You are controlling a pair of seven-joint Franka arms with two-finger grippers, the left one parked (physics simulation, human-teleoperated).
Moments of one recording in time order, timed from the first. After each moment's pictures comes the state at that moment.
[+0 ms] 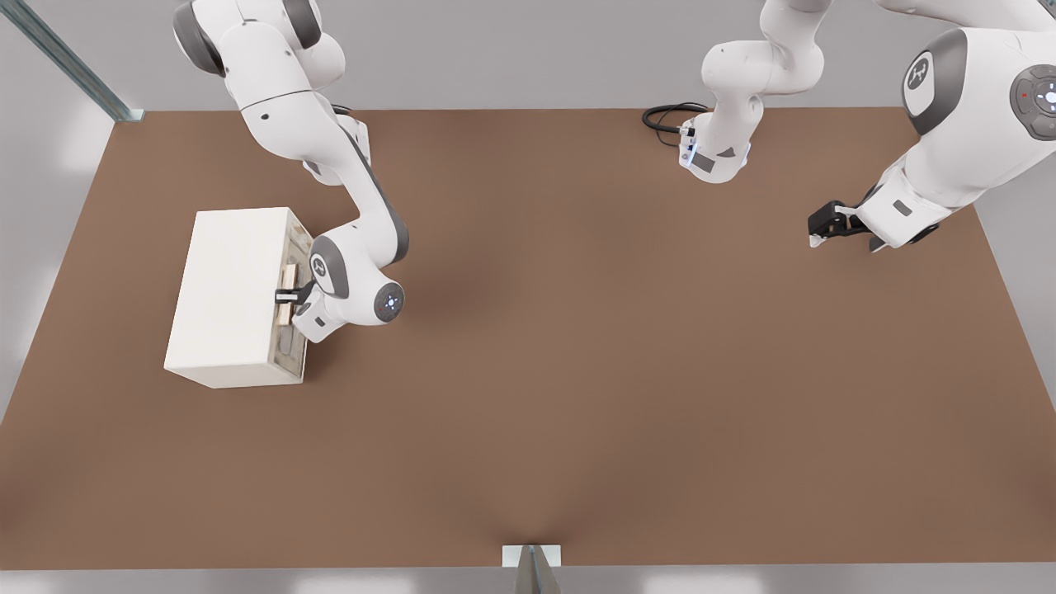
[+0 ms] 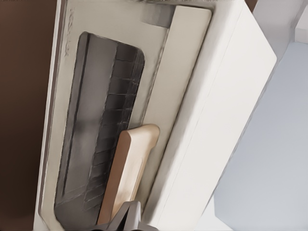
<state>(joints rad) 0.46 0.39 -0.06 -1.91 -0.67 1.51 0.46</state>
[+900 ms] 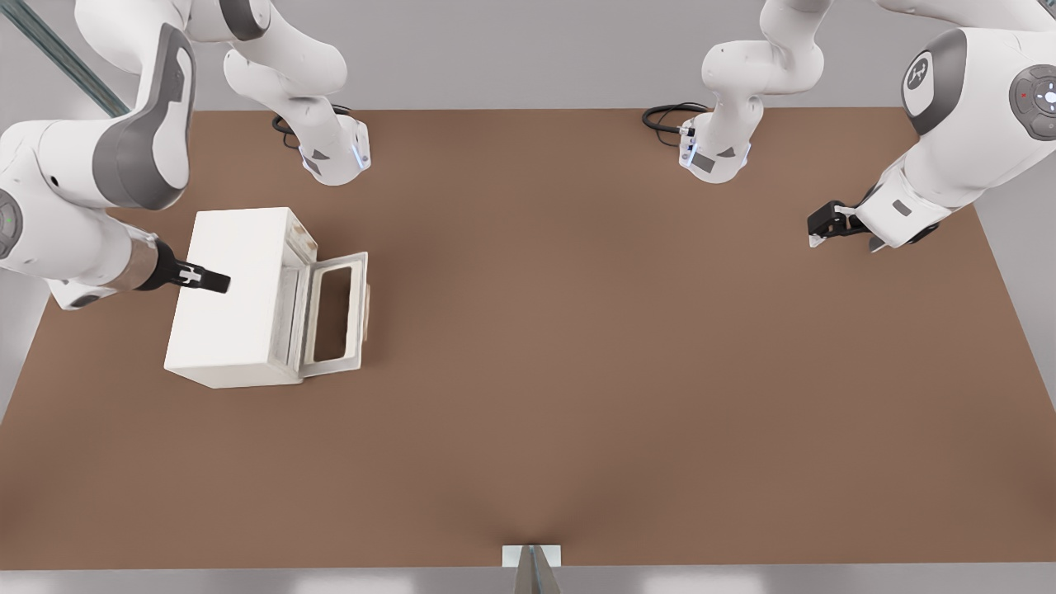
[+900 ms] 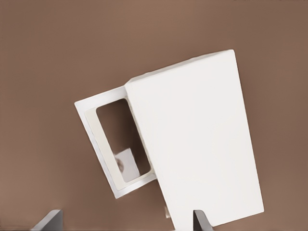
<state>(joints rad) 0.05 0.25 -0.06 -1.29 0.04 1.28 0.24</state>
